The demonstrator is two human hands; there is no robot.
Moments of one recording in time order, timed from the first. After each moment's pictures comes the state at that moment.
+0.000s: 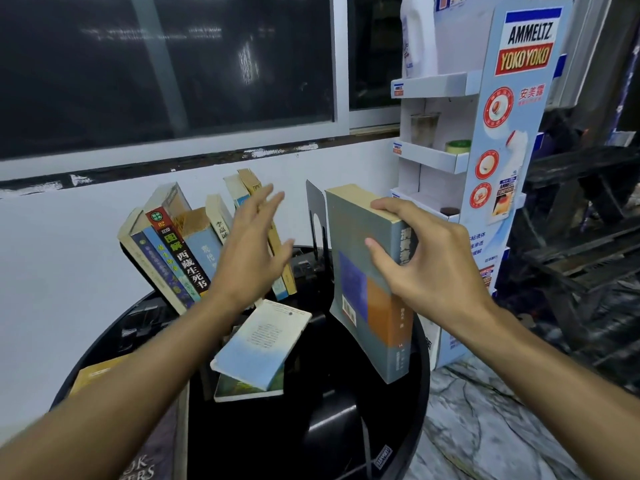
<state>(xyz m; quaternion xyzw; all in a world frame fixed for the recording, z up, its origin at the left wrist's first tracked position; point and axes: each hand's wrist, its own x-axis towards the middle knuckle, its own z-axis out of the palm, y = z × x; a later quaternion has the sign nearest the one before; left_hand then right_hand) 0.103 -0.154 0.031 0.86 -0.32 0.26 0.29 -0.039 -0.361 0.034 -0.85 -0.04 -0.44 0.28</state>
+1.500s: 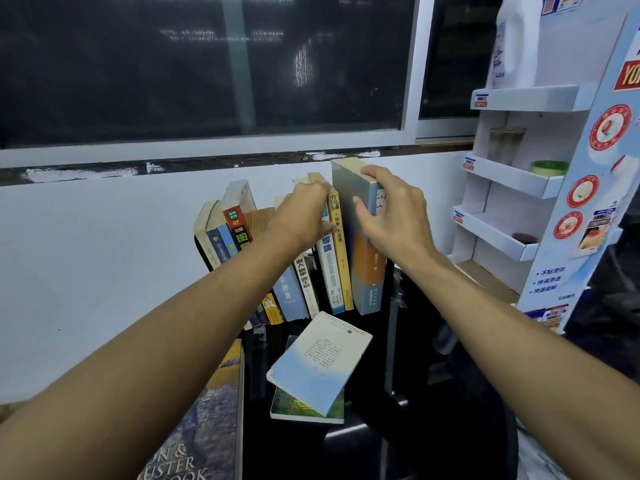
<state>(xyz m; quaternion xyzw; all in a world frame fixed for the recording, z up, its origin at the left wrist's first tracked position) 0.196 -0.139 0.076 0.92 -0.27 0.20 0.19 0.140 -0.300 0.054 -0.85 -0.07 -0.44 0.27</state>
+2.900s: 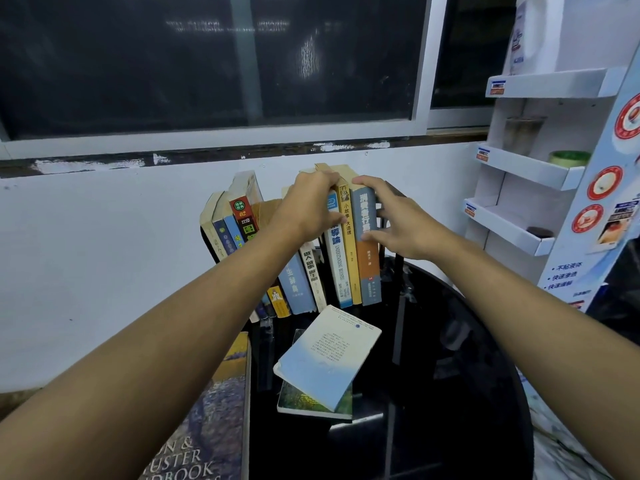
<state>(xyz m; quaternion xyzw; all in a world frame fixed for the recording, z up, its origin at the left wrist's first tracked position) 0.195 -0.135 0.077 0.90 -0.30 0.20 0.25 0.171 -0.334 0.038 -0.91 -0.17 -0.13 0.35</state>
